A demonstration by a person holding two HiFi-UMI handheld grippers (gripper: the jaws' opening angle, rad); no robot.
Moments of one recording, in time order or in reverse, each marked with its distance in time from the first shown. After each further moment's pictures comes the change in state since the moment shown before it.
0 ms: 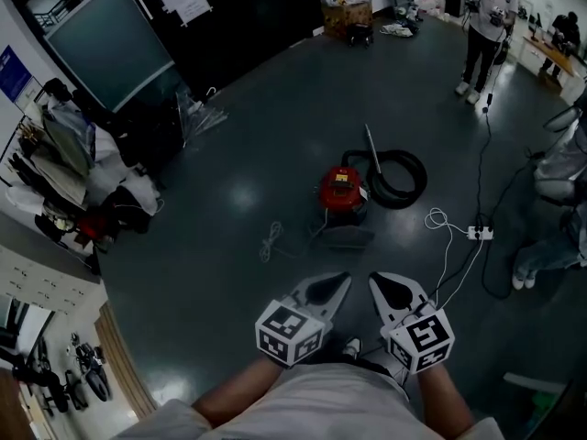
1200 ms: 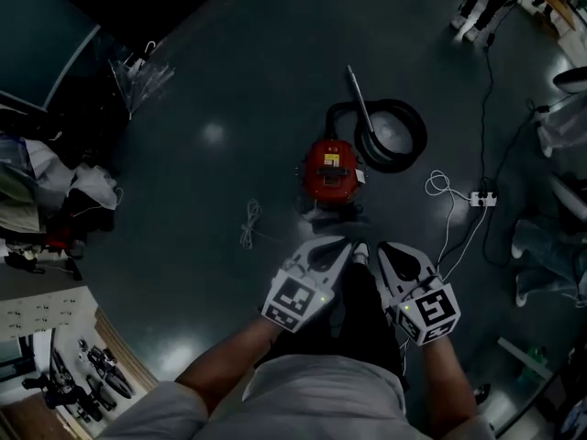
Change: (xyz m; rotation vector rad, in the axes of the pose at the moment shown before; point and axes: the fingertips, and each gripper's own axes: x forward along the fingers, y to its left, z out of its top) left arm 0.221 0.288 -0.007 0.154 0.138 -0.145; right arm 0.278 -0.211 -0.039 0.108 0.160 -0.111
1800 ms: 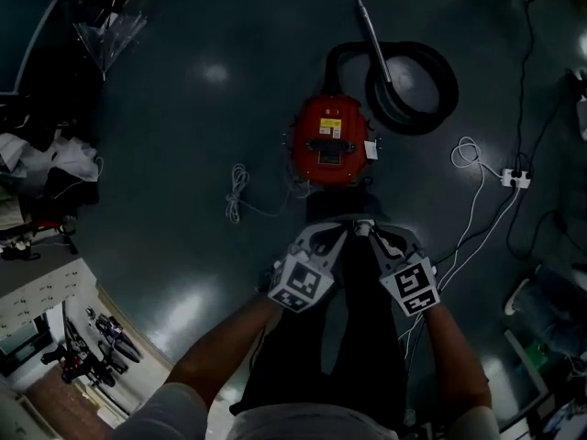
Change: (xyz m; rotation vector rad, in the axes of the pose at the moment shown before) left arm 0.164 0.097 -0.246 0.027 0.289 0.007; right arm 0.181 -0.120 -0.251 -0.114 0.350 0.153
